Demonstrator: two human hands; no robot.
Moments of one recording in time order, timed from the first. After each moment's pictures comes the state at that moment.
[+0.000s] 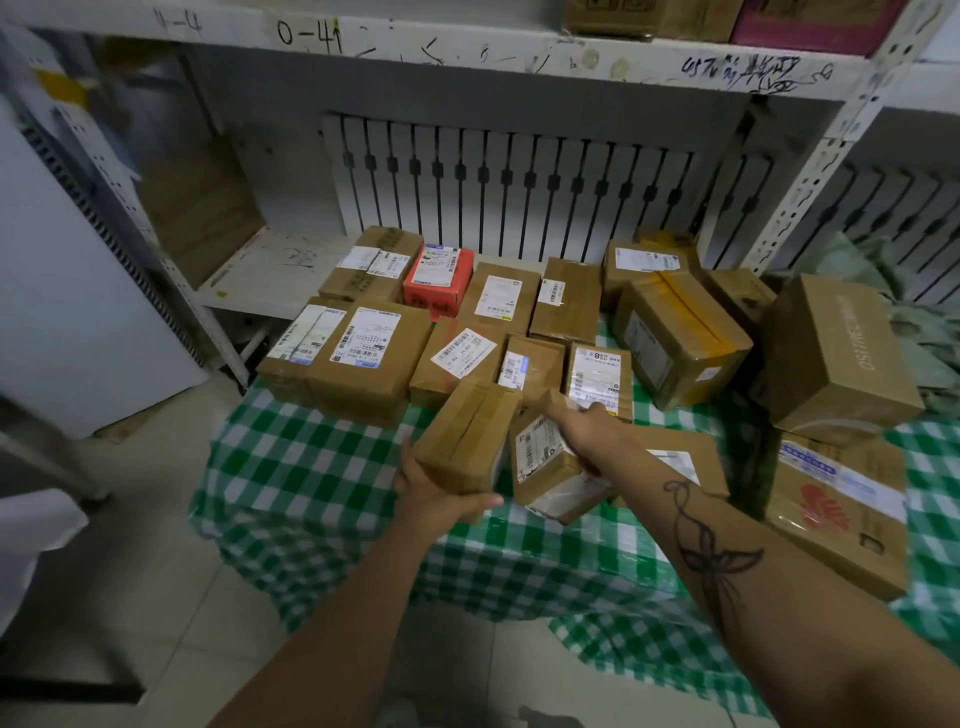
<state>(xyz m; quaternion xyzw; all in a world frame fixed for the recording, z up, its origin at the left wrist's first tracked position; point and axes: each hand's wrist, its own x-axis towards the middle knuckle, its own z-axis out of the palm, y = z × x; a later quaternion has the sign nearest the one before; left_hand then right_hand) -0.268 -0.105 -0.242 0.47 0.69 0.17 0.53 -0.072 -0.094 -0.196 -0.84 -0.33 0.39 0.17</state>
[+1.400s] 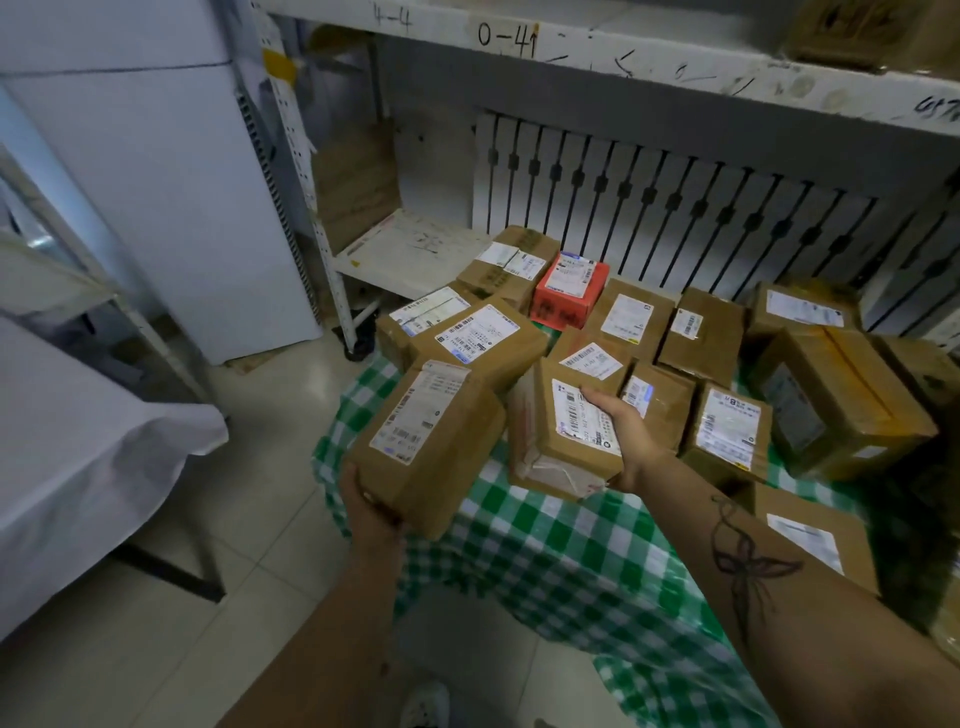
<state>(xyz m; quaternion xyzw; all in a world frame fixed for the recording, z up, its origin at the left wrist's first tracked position) -0.415 -0.111 -0.258 0.02 0.53 0.64 0.56 -0.167 -0.043 -0.208 -0.55 -0.21 0.70 0.40</state>
